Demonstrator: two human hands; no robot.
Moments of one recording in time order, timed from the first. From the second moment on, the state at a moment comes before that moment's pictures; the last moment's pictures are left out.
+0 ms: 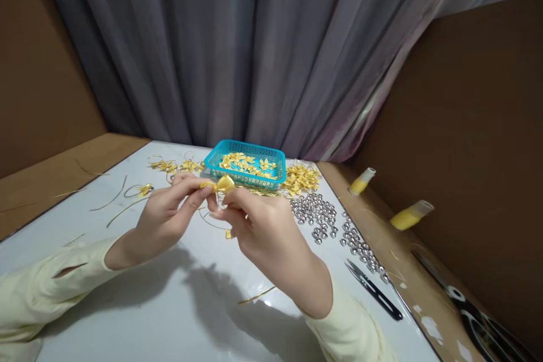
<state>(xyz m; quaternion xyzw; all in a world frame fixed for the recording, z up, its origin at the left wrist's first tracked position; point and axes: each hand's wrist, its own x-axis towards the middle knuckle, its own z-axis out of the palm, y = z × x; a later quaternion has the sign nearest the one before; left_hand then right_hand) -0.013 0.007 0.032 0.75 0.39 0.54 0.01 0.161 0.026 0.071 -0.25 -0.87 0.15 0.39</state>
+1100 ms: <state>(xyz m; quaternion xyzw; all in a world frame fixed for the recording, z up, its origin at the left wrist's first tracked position) -0.014 0.013 0.023 0.83 0.31 0.46 0.05 0.155 0.070 0.058 -0.27 -0.60 0.65 0.37</state>
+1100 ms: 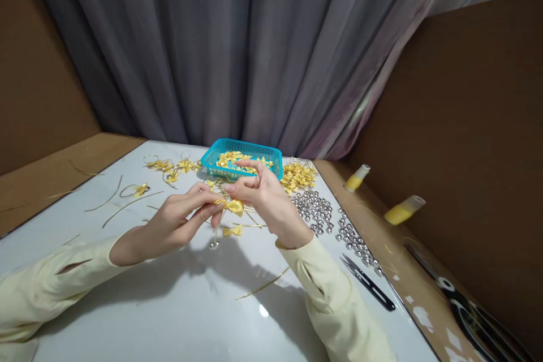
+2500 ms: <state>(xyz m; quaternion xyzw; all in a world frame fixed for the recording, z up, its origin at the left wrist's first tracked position) -0.014 0.013 0.023 0.81 0.25 0.52 0.11 0.133 0.059 0.047 -0.25 -0.50 0.78 0.26</state>
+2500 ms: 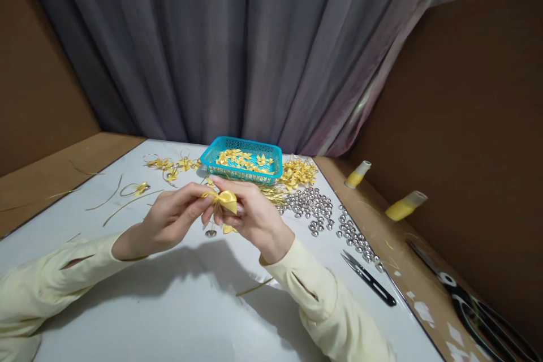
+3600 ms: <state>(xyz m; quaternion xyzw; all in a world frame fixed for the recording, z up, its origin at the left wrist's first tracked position) -0.014 -0.003 0.036 0.87 0.21 0.44 -0.01 0.140 0.050 0.052 -0.24 -0.41 0.83 0.28</state>
